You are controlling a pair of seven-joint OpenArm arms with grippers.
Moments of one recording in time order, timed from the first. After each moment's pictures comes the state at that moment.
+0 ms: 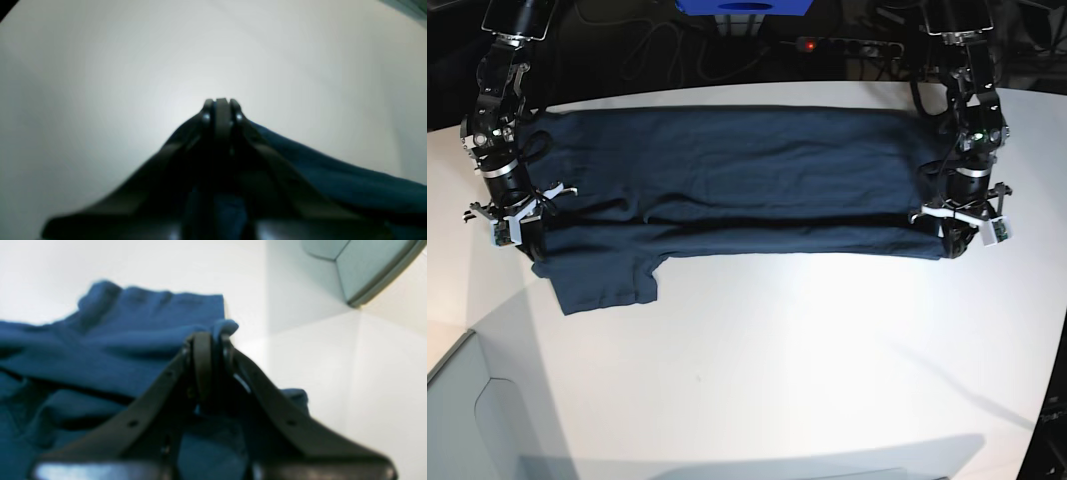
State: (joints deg) left arm 13.6 -14.6 -18.5 93.4 -25.1 -4.5 16.9; right arm -13.1 12.5 23.7 91.0 3.3 28.3 -9.1
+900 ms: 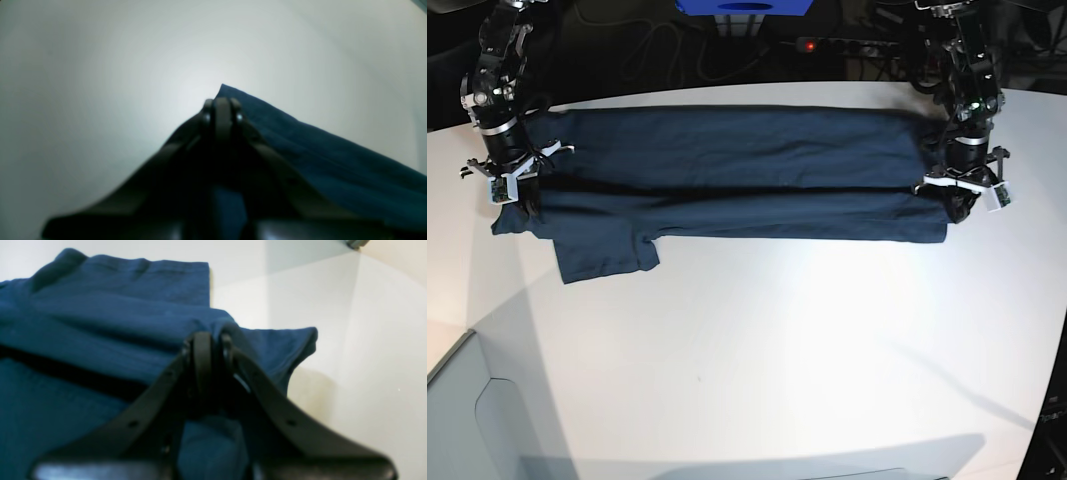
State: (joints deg) left arm 19.7 -11.3 -22.6 95.9 -24.9 -4.2 17.4; right arm -22.5 11.7 25.7 93.9 3.2 28.4 -9.0
